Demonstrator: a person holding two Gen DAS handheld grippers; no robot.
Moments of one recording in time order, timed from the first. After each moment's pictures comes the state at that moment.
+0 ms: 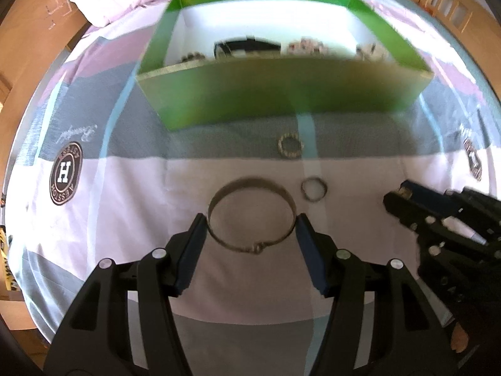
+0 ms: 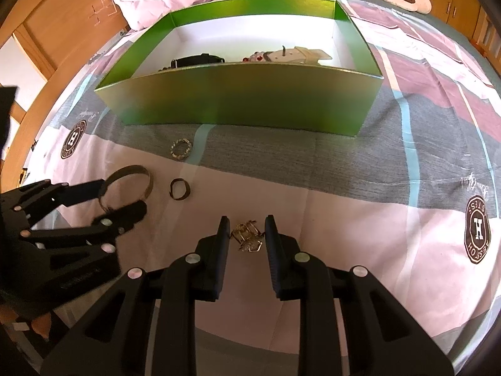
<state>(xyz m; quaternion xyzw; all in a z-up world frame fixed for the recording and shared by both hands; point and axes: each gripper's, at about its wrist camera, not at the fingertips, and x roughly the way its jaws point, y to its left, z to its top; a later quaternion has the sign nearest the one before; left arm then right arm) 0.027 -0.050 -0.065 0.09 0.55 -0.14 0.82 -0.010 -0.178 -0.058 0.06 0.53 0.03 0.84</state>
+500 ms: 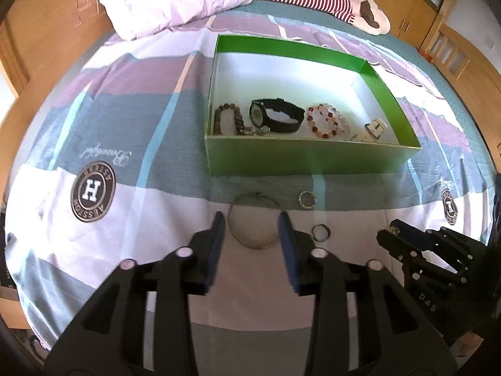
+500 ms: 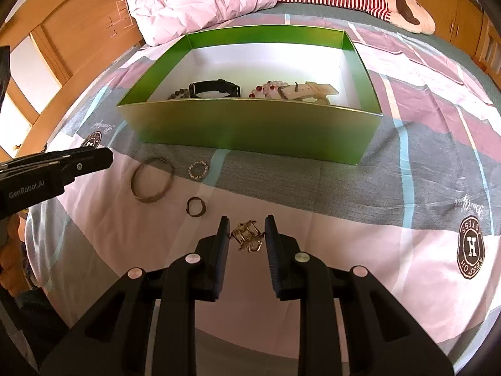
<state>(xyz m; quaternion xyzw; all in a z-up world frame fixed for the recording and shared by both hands) 0.043 -0.010 -0.021 0.02 0.51 -0.14 0.85 -0.017 -0.178 -0.043 0.05 0.49 0.05 0.87</state>
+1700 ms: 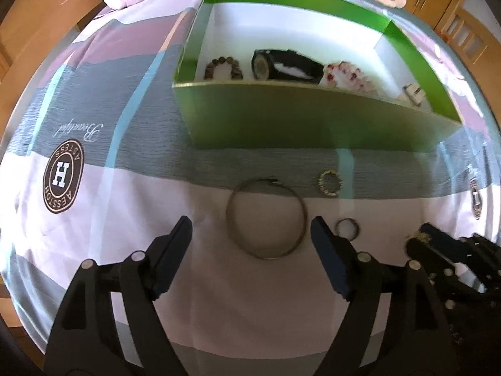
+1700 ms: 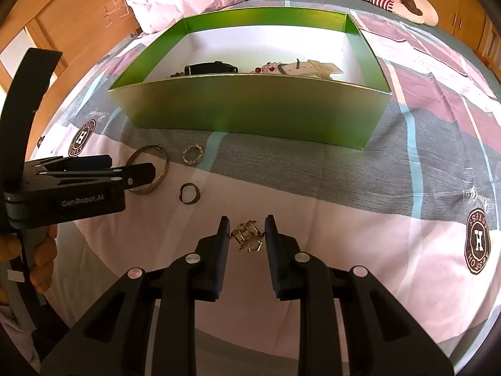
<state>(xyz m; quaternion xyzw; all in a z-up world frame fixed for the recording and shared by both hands) 0.059 -0.028 -0.081 0.05 0.56 -0.11 0.82 -0.012 -0.175 -0.058 0.05 0.52 0.05 0.85</state>
